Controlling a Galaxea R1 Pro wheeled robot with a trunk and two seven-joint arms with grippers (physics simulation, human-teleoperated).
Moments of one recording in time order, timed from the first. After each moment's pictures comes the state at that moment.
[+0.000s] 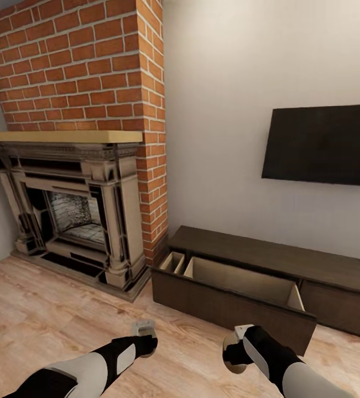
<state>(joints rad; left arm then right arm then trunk) -0.75 -0.14 -0.22 0.03 0.38 0.08 0.02 -0.61 -0.05 0.45 -0.42 -0.40 0.63 -0.04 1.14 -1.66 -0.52</state>
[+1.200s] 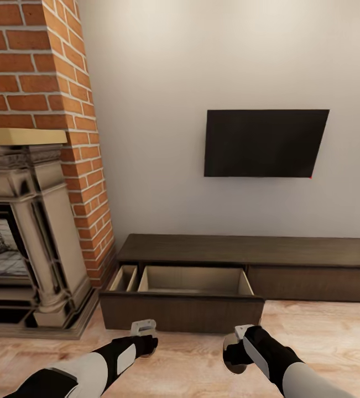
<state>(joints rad) -0.75 -0.14 -0.22 0.03 0.38 0.08 0.02 -0.61 -0.05 0.45 -0.41 -0.40 0.63 -0.04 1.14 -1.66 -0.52</state>
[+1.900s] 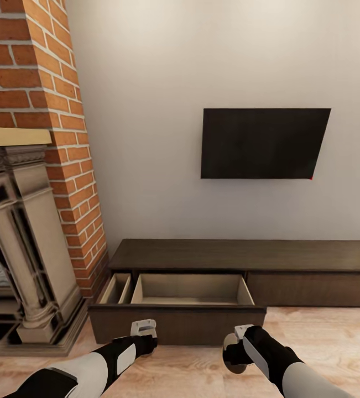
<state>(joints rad) -0.75 -0.14 -0.22 0.03 0.38 0.08 0.02 -0.61 -0.05 0.45 -0.42 -0.40 0.63 -0.04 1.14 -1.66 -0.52</state>
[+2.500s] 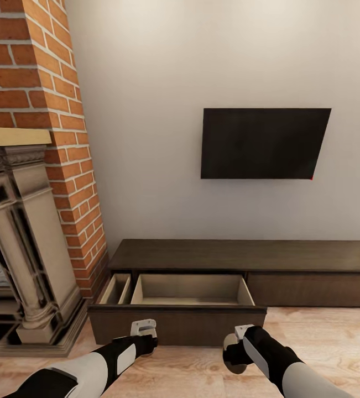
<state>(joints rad) -0.75 -0.14 -0.22 0.03 0.37 0.07 0.02 -0.61 -0.05 0.45 -0.41 -0.40 0.63 -0.04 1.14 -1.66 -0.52</state>
